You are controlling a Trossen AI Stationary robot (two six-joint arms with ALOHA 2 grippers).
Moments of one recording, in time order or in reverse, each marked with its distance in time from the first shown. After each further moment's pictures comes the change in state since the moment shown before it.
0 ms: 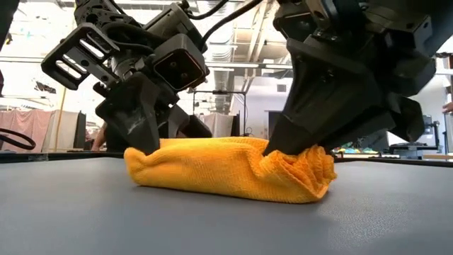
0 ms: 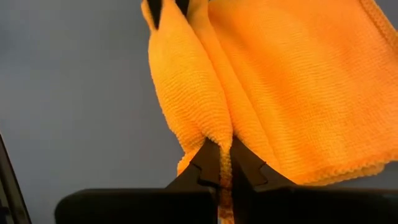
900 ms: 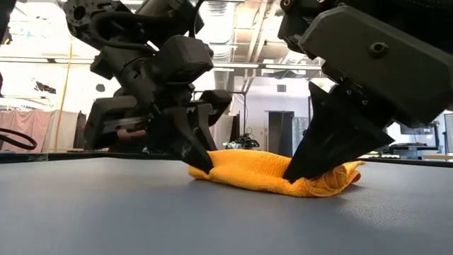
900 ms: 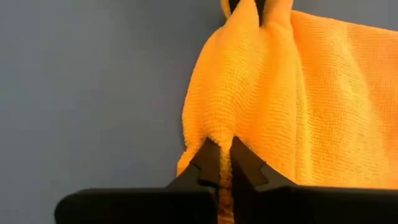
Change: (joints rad) left arm -0.046 -0.001 -0.001 0.150 -0.543 0.408; right arm 0.002 0.050 0.003 -0.139 0.084 -0.308
